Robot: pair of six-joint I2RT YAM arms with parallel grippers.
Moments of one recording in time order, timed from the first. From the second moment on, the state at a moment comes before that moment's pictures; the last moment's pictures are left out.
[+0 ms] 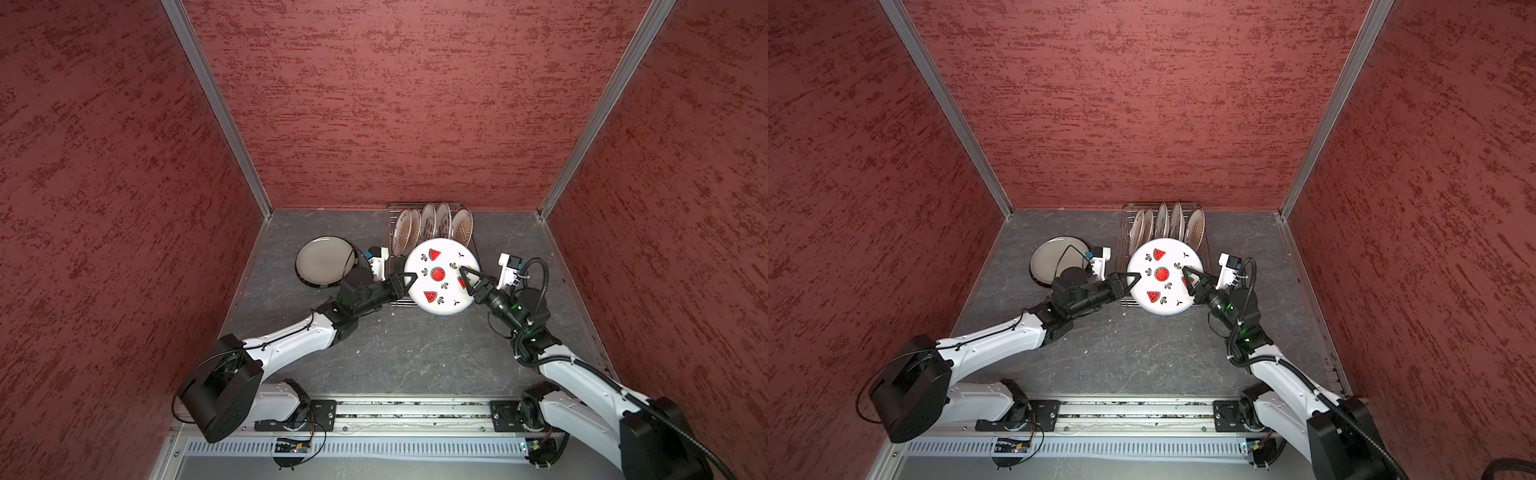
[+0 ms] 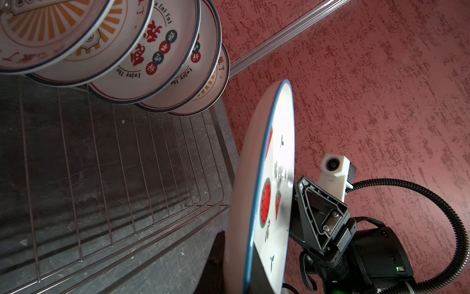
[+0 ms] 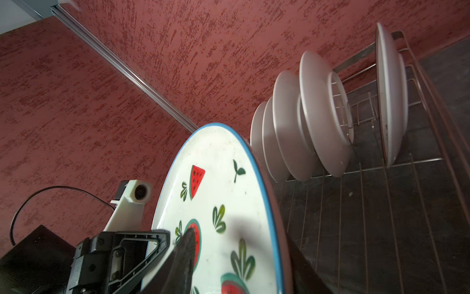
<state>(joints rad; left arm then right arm) -0.69 1.31 0.66 0.47 0.27 -1.02 0.37 1.00 0.34 0.70 -0.28 0.82</state>
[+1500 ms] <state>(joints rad) -0.22 0.89 0.36 0.40 0.39 -1.19 0.56 1.25 0.57 0.75 -0.29 0.72</state>
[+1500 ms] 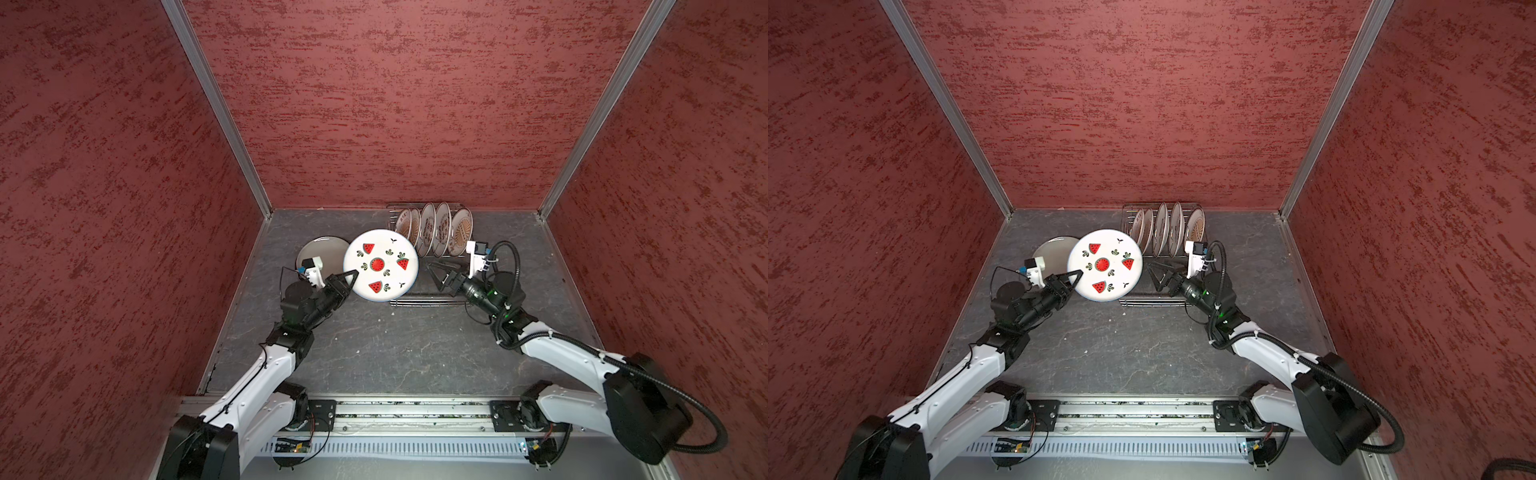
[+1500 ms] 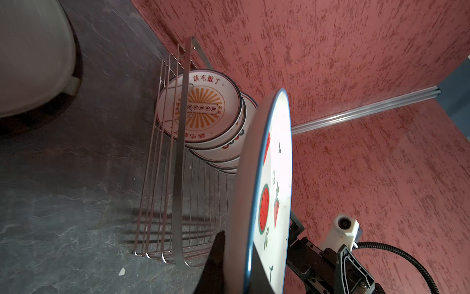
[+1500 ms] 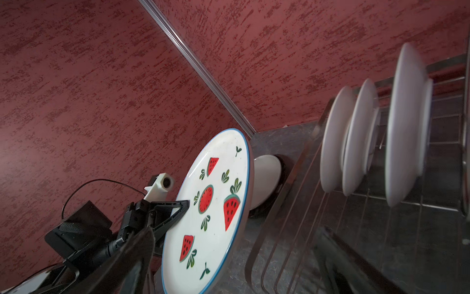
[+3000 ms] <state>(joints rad) 0.18 1.26 0.46 0.31 0.16 -1.23 0.87 2.00 1.32 0.46 -0.15 0.49</state>
